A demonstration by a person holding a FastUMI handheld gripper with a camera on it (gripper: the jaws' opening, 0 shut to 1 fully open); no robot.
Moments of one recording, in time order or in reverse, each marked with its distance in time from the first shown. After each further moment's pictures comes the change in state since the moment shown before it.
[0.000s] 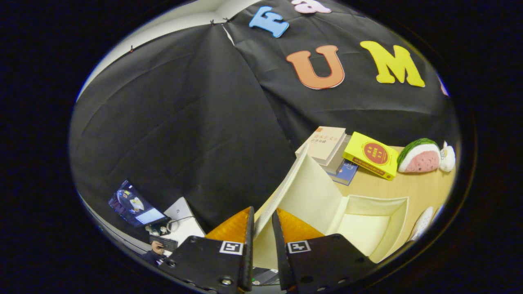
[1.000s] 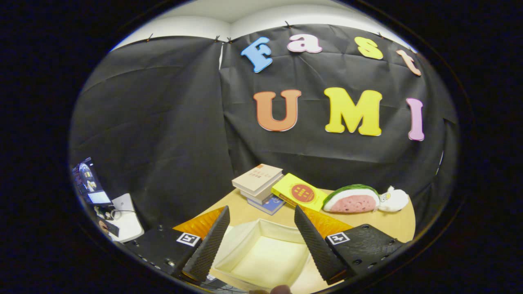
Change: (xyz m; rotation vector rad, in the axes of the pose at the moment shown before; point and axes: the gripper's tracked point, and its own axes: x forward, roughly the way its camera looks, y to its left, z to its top) arm -0.130 -0.171 0.018 -0.130 -0.276 -0.362
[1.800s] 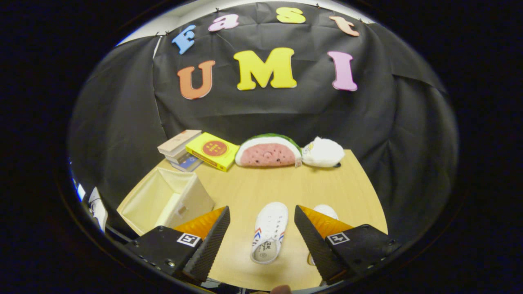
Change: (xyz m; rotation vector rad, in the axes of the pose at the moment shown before) arm -0.051 -0.272 -0.187 0.164 0.246 -0.276
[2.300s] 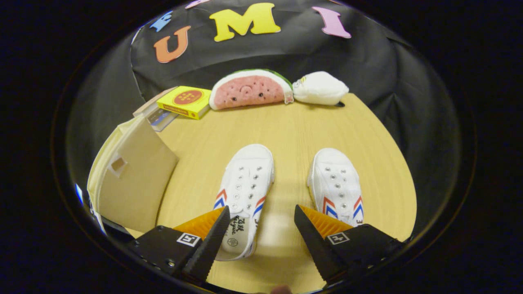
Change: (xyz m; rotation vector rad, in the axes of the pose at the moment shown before) arm 0.111 -0.042 -0.105 0.074 0.298 0.006
